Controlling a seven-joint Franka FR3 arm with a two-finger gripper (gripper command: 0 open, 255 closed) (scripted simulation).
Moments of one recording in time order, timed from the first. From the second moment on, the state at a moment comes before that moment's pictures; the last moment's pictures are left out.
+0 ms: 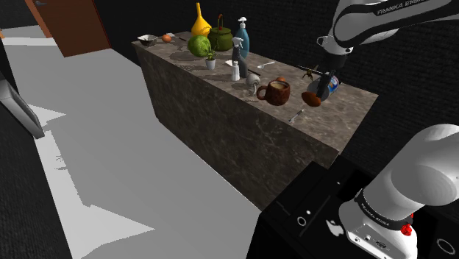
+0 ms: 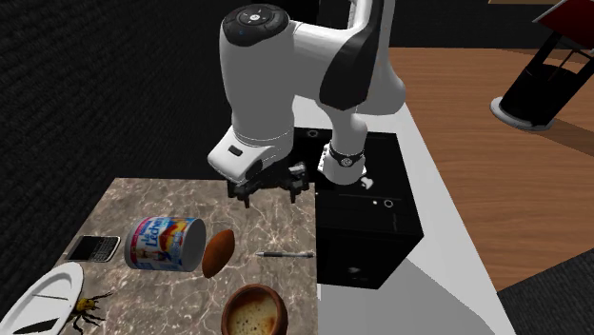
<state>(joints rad) -0.08 -0.48 -0.37 -2.50 -0.24 2.04 -0.55</state>
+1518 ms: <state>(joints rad) -0.06 0.01 -0.56 -2.34 -0.05 2.55 -0.95</state>
